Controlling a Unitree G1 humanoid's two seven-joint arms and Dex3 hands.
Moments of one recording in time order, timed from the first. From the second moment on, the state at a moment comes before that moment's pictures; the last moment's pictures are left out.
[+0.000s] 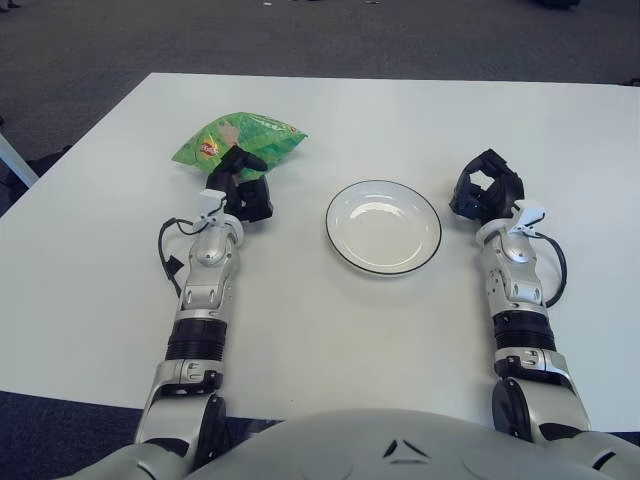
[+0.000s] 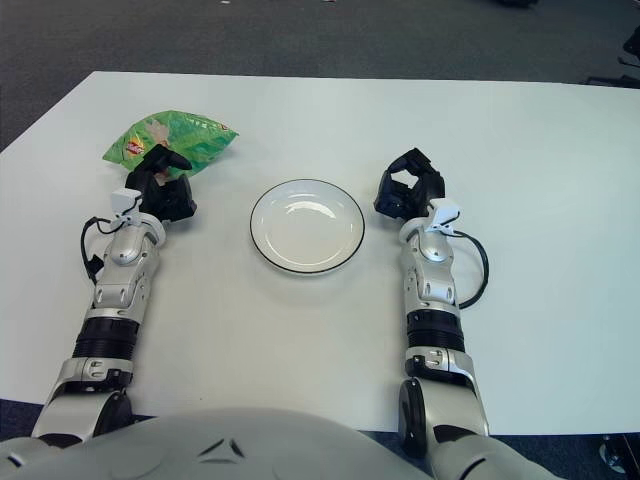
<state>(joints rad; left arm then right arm) -0.24 0.08 0.10 0.20 -0.07 -0.12 0.05 -0.30 -0.10 -0.22 0.34 0.15 -0.15 -0.03</state>
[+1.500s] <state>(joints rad) -0.22 0.13 0.12 -0.16 -0.06 0.09 0.04 -0.31 -0.10 -0.22 0.35 0.15 -0.13 -0.02</state>
